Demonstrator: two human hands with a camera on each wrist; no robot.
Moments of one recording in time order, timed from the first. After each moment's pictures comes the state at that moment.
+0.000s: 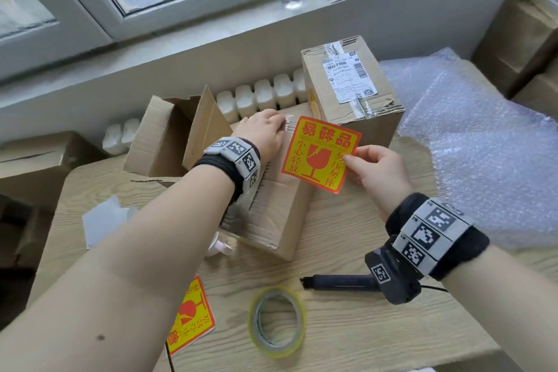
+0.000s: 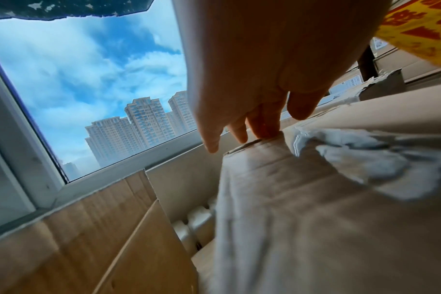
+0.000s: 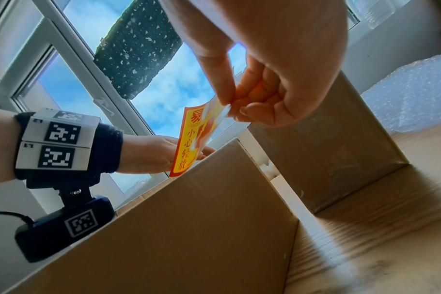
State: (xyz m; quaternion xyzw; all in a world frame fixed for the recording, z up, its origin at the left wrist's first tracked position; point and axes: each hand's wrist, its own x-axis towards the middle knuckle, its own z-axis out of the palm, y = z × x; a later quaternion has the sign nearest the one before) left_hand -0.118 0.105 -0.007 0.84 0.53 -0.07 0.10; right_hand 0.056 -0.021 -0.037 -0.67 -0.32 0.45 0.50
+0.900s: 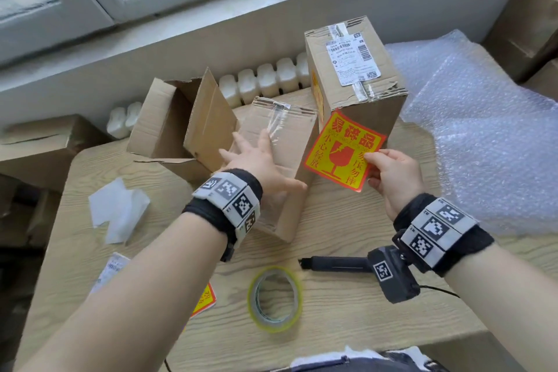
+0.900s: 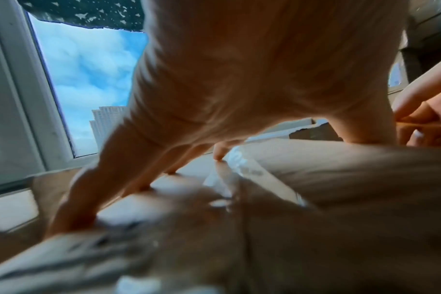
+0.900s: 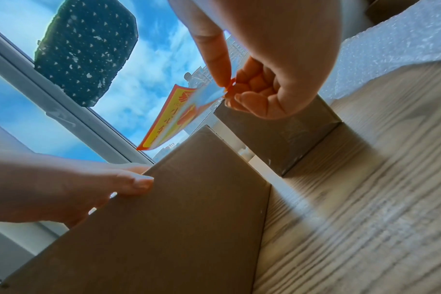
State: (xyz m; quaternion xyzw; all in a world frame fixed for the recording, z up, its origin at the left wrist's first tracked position) left_hand -0.125 0.021 -0.002 0.66 0.69 -0.19 0.22; right_hand 0.071 -0.038 -0.066 -0.66 -0.18 0.49 0.53
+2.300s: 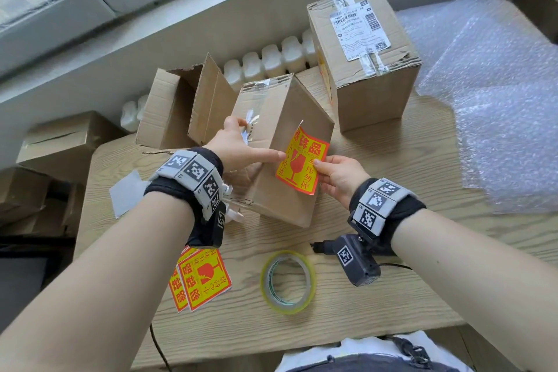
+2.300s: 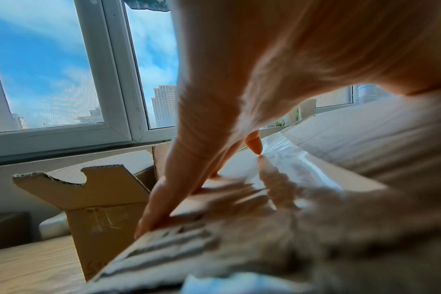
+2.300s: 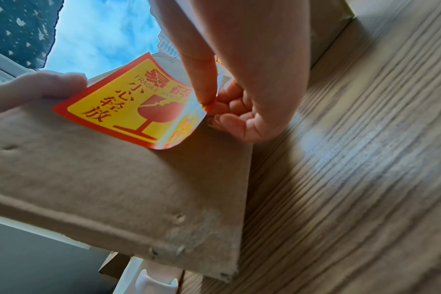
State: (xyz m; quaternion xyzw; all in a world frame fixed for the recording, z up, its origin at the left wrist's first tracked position) left_hand -0.166 0.039 0.009 0.62 0.71 -0.07 0.32; right_hand -0.002 -0.025 -0.105 -0.58 -0.15 0.69 0.41
